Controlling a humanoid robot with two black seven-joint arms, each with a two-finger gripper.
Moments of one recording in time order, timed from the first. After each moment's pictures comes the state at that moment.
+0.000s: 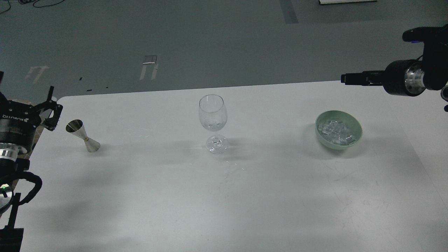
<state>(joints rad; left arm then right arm) -0.05 0.36 -1.78 -1.27 0.14 -0.35 0.01 1.03 -0.77 0.36 1.05 -1.51 0.49 0.06</state>
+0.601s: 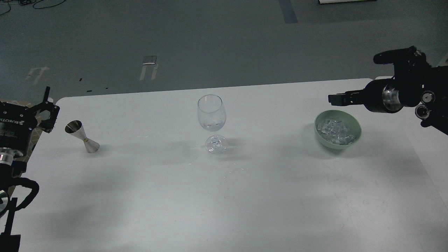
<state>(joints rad) -0.01 0.35 -1.81 -1.36 0.13 -0.33 0.01 0.97 -0.72 0.33 1.16 -1.53 0.48 -0.03</state>
